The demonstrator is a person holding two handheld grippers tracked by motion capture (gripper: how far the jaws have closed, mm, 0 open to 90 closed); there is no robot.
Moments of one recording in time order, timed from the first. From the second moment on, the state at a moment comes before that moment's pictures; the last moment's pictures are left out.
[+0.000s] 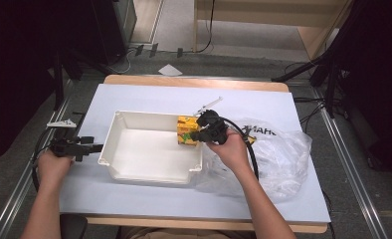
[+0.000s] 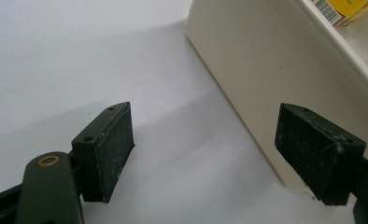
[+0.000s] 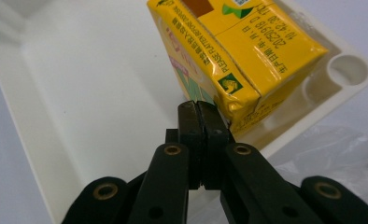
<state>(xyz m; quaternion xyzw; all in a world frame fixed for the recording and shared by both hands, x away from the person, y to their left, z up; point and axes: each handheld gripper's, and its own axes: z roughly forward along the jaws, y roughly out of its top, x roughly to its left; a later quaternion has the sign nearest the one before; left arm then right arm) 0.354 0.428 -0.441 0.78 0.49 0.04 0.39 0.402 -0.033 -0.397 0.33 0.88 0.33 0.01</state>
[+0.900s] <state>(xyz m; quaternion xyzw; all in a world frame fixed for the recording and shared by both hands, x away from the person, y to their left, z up) 0.356 0.428 -0.441 0.78 0.49 0.04 0.39 0.397 -0.067 -0.373 0.30 0.89 0.35 -0.02</state>
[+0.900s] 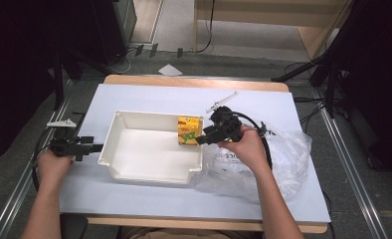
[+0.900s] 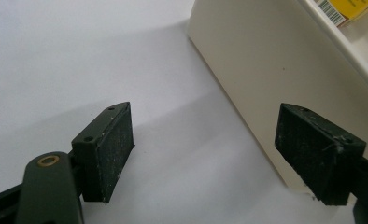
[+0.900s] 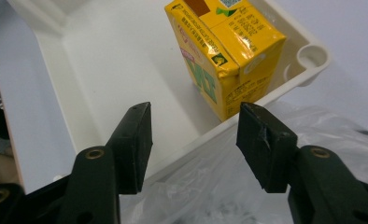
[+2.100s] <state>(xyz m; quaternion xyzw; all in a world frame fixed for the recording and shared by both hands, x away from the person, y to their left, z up) 0.355 0.429 -0.441 0.78 0.49 0.04 0.39 0.402 -0.166 -0.371 0.34 0.86 0.37 0.05</state>
